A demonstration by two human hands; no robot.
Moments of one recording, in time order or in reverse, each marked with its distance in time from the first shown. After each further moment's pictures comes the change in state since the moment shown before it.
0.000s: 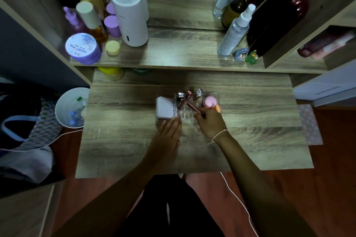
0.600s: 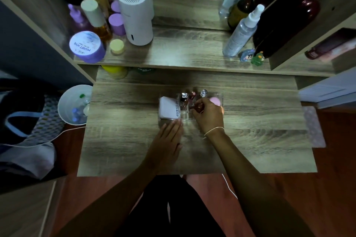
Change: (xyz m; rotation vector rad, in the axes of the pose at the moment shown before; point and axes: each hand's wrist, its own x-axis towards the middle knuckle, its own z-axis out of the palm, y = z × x) left_hand -0.010 -0.010 0.020 -0.091 0.003 0.001; right_hand 0.014 -0.018 0.012 -0.030 0.198 -0.014
